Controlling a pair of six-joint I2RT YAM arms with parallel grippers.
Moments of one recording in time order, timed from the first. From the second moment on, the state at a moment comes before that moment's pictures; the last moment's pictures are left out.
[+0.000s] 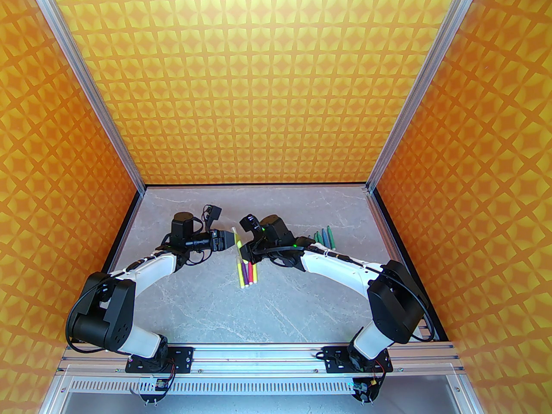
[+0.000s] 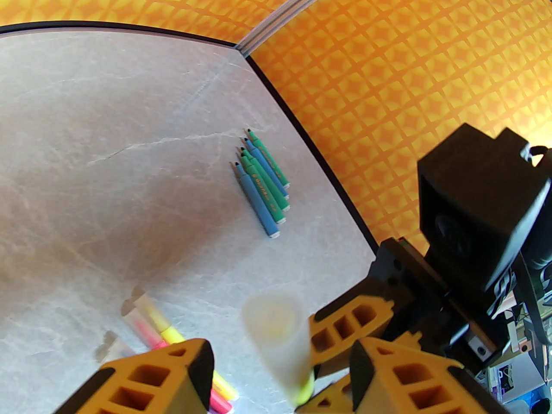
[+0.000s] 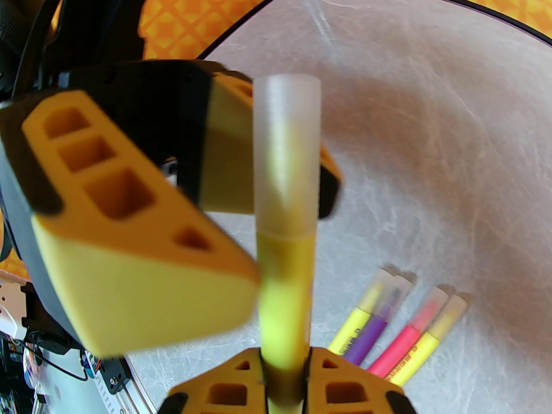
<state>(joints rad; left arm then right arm) -0.26 1.52 0.80 0.31 0.95 -0.50 0.74 1.64 1.12 -0.16 -0.35 0.26</state>
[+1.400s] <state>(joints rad) -0.27 1.53 0.80 0.38 0.97 -0.59 0.74 1.63 1.09 -0.08 -0.36 0.21</state>
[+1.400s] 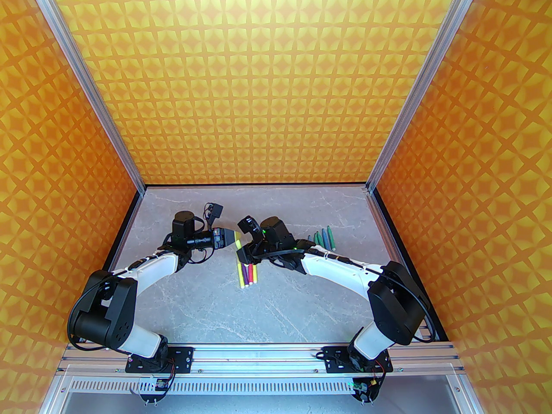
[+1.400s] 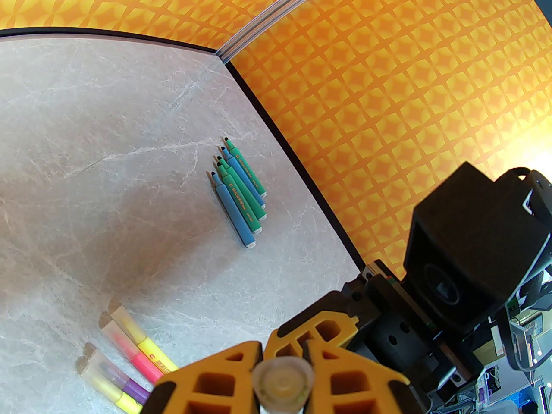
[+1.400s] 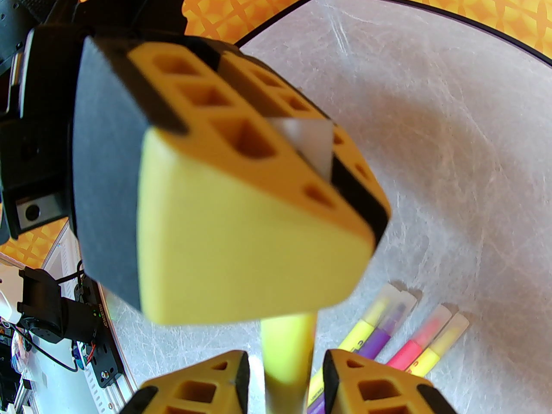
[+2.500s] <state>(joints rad) -0.29 1.58 0.80 0.45 1.03 -0.71 0.74 1.53 0.86 0.15 -0.35 0.23</state>
